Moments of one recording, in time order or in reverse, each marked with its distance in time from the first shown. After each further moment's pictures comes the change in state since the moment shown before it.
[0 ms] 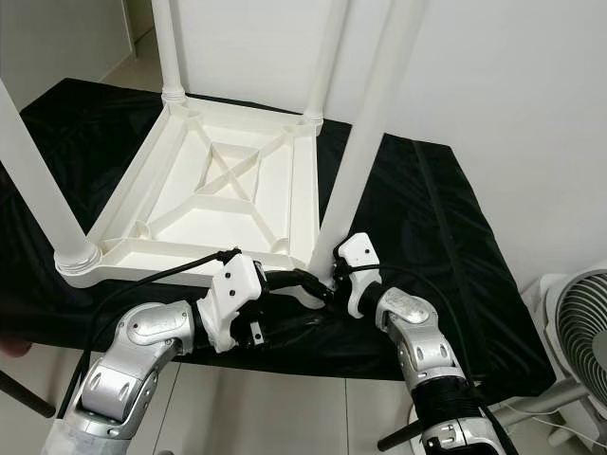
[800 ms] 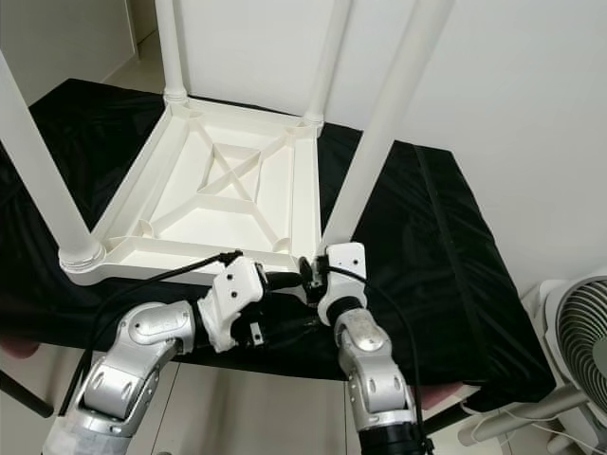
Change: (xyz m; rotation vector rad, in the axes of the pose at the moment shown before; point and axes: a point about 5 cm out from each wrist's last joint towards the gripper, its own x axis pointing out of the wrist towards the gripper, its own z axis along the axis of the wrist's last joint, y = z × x) left arm -0.002 0.015 -0.005 0.019 0.027 0.042; right arm 0.007 0.049 0.005 0.180 -0.022 -0.631
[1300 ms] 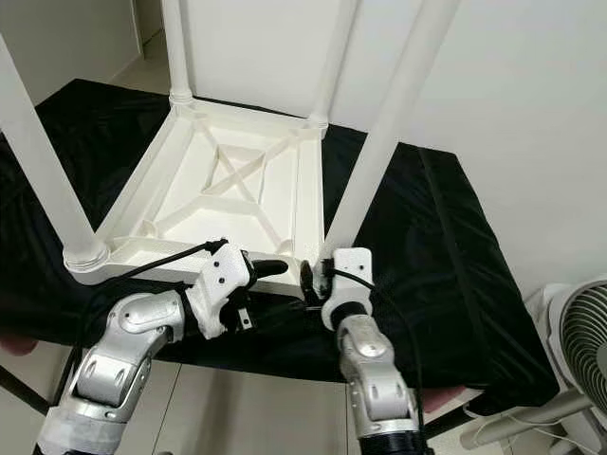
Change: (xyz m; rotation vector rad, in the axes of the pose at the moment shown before) left arm -0.006 0.003 -0.005 -0.007 0.010 0.021; right arm -0.003 -0.019 -0.001 0.024 0.020 0.054
